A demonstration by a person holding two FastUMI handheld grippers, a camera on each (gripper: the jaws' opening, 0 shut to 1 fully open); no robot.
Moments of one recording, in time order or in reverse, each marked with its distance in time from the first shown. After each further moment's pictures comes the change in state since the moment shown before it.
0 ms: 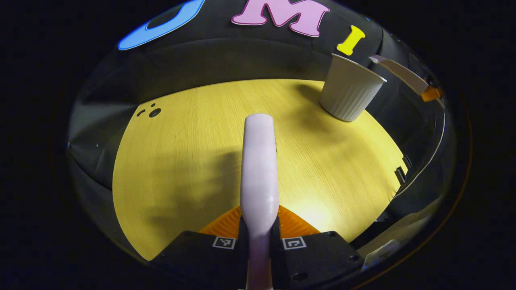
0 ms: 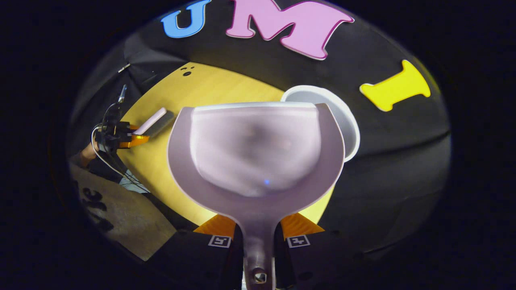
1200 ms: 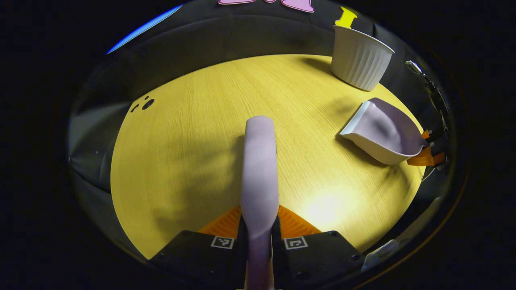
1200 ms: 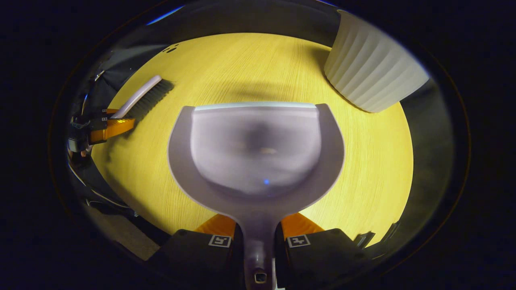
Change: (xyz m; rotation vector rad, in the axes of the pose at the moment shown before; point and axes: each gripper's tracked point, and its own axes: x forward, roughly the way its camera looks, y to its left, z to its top) left arm 0.065 0.025 -0.040 0.102 0.117 0.090; right arm 0.152 0.135 -0.090 0.256 0.091 0.017
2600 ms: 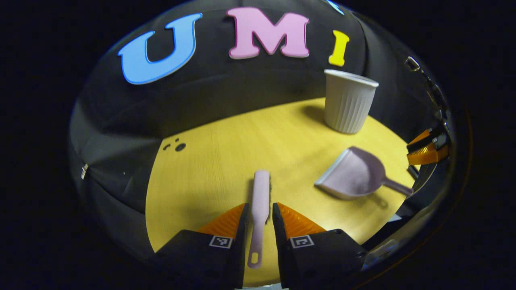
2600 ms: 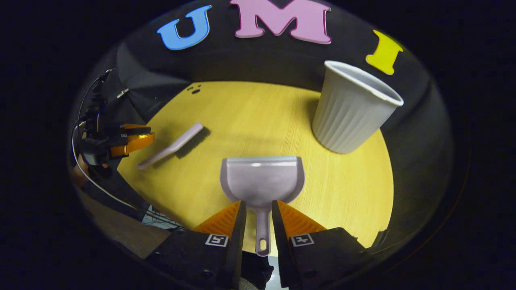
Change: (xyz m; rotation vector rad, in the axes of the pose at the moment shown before) left arm -0.149 -0.019 0.089 -0.015 -0.433 0.075; right arm -0.159 0.009 0.058 -0.001 -0.433 0.062
